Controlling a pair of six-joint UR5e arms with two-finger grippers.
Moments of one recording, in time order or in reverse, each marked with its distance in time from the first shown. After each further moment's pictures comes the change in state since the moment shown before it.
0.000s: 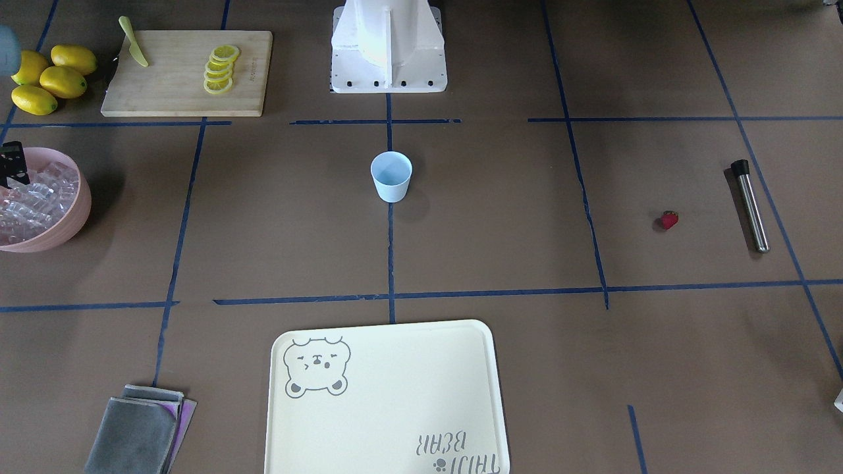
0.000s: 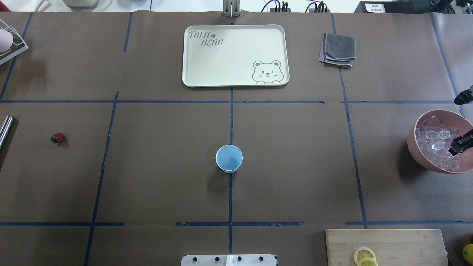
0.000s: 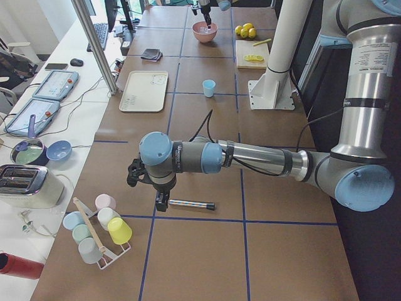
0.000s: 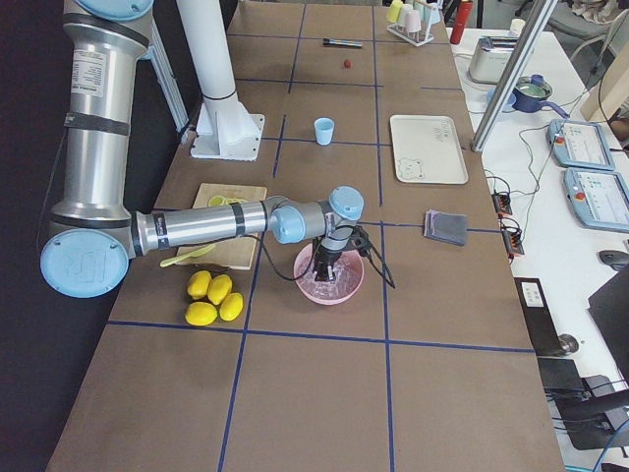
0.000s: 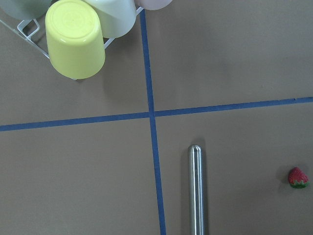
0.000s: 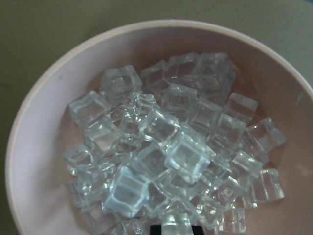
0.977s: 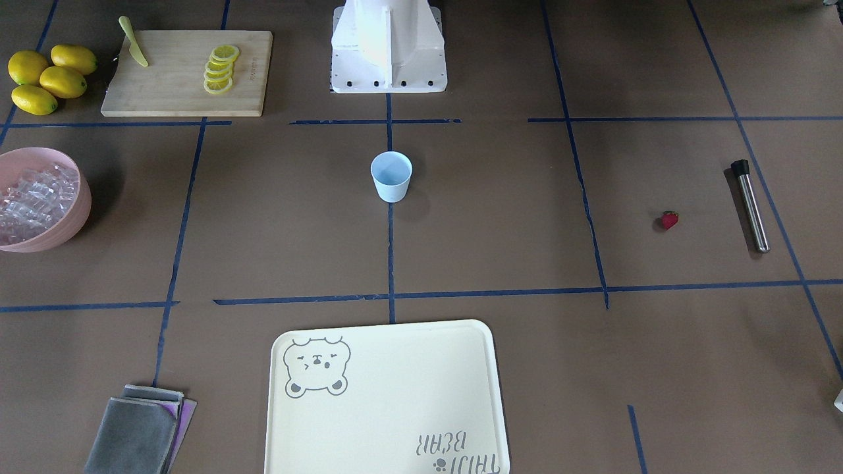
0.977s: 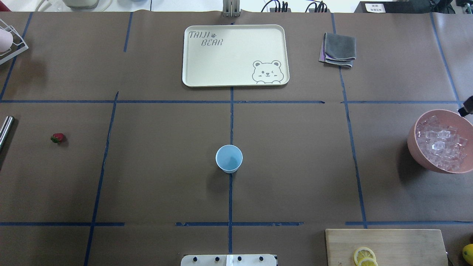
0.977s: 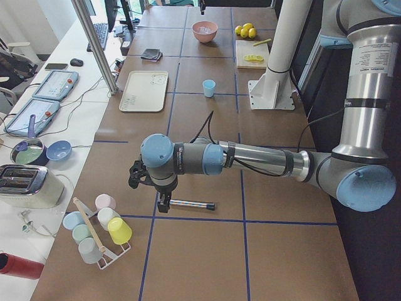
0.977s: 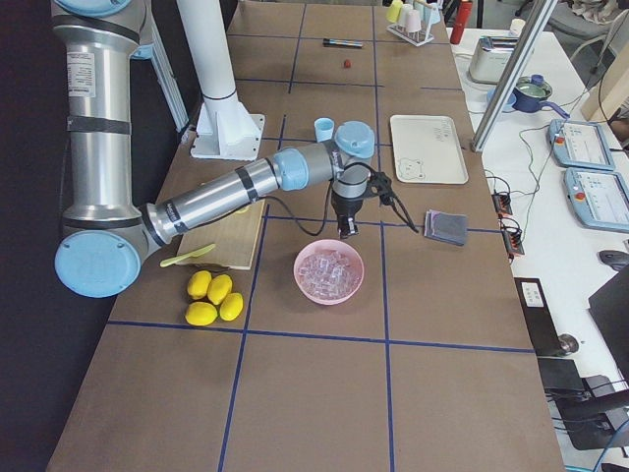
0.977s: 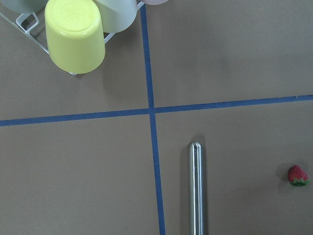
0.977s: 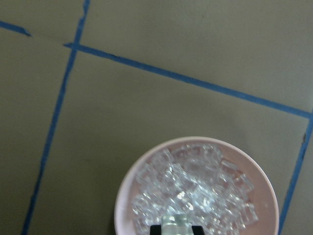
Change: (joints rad) left arm 0.000 0.009 0.001 0.002 -0.004 -0.001; right arm 0.132 0.175 0.190 -0.234 0.003 0.050
